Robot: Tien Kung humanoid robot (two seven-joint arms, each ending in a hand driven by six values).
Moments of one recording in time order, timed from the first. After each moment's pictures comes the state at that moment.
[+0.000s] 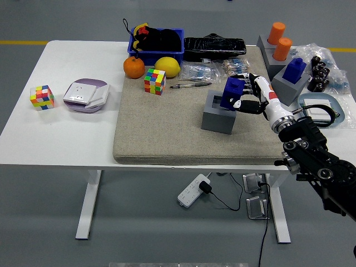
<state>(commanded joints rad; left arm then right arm) -0.12 0.29 -0.45 -0.30 0.79 -0.19 0.13 0.67 -0.14 0.75 0.86 -1.05 -0.32 0.19</state>
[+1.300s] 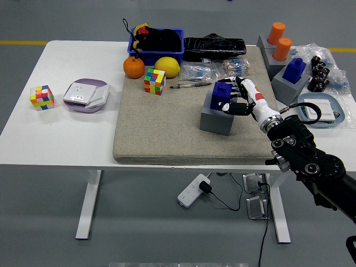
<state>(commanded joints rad) -0.13 0.29 -0.44 -0.30 0.79 -0.19 0.13 0.74 -0.10 0.64 0.78 -1.00 -0.31 0.20</state>
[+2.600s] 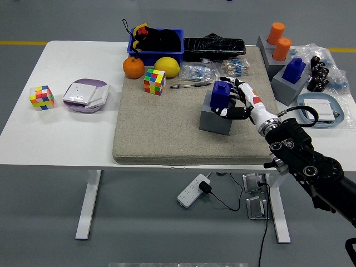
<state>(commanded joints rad) -0.12 0.29 -0.43 -0.30 0.79 -0.19 0.13 0.72 -0.10 0.64 0.80 -1.00 -0.29 0.20</state>
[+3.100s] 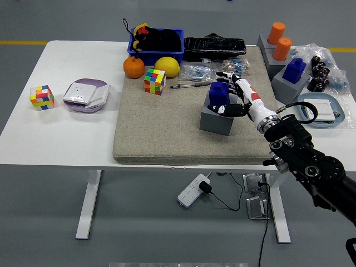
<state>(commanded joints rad) -0.12 0.29 -0.43 -0.30 0.79 -0.19 0.13 0.72 -0.10 0.67 0.84 -1.03 -0.30 0.19</state>
